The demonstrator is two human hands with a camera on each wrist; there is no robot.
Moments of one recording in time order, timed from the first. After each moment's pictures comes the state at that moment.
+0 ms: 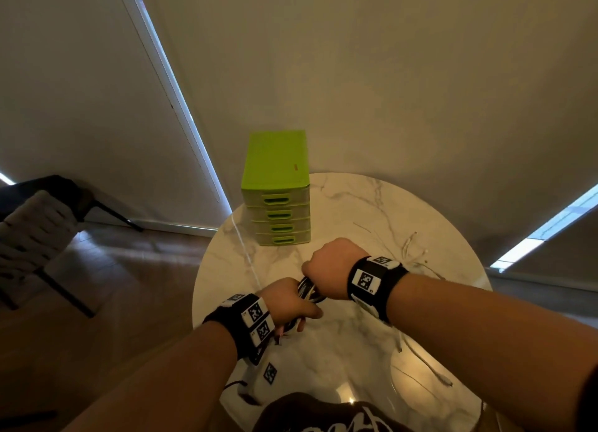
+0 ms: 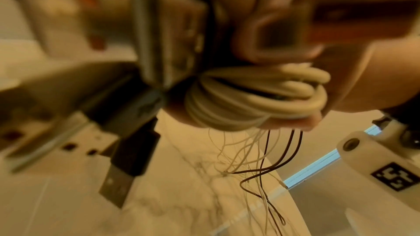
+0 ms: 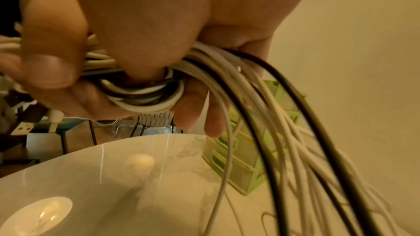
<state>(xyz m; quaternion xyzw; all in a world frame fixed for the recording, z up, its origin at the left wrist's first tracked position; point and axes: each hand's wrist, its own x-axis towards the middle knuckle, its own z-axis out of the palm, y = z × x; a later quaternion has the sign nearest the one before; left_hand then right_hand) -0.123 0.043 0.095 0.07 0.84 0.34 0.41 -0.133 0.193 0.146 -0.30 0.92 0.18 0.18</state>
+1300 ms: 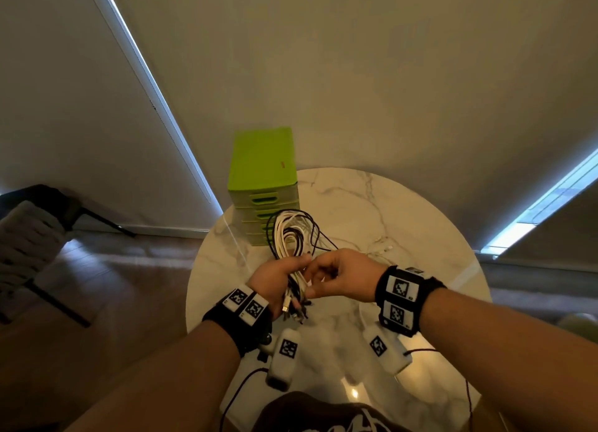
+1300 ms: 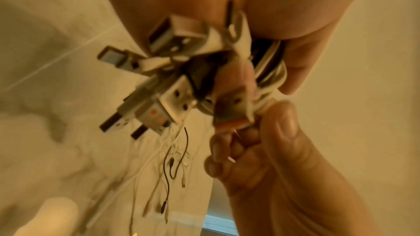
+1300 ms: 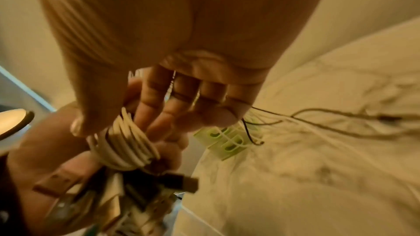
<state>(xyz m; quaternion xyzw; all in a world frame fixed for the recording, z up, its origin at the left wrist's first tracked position) -0.130 0.065 0.100 -0.16 0.59 0.71 0.35 -0.114 0.246 0.107 -0.09 0.84 -0.48 0.24</state>
